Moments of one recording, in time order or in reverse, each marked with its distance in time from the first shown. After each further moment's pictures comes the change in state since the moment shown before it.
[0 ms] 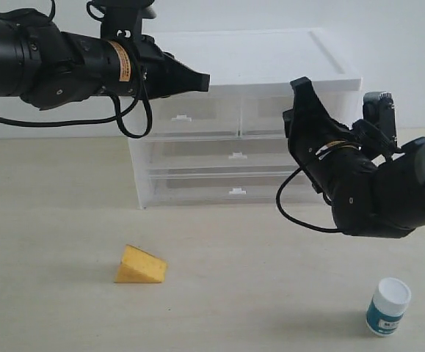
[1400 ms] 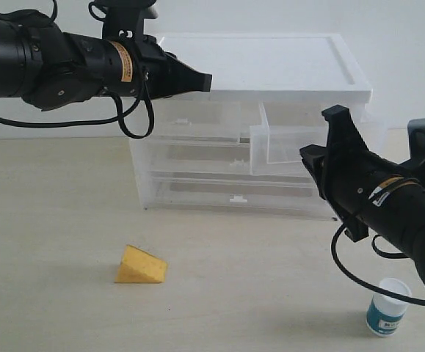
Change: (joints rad) left arm 0.000 0.002 0.000 0.000 -0.004 -0.002; right arm 0.012 -0.296 0.338 -0.180 0.101 0.155
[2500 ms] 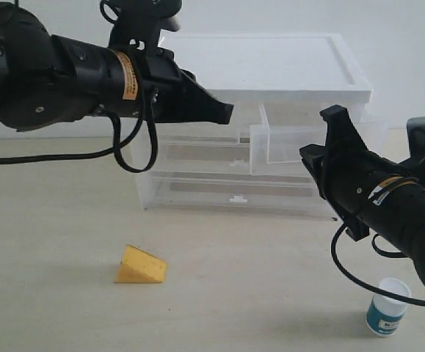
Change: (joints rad) left arm -0.149 -0.177 0.157 -0.053 0.087 0.110; right arm 0.001 0.000 -0.002 0.022 0.000 -0.037
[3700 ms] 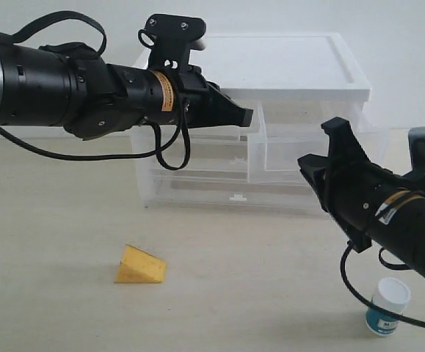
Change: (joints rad) left arm 0.055 0.230 -0.143 -0.006 -0.157 -0.021; right arm -0.003 -0.005 0.060 -0.129 -0.045 0.078
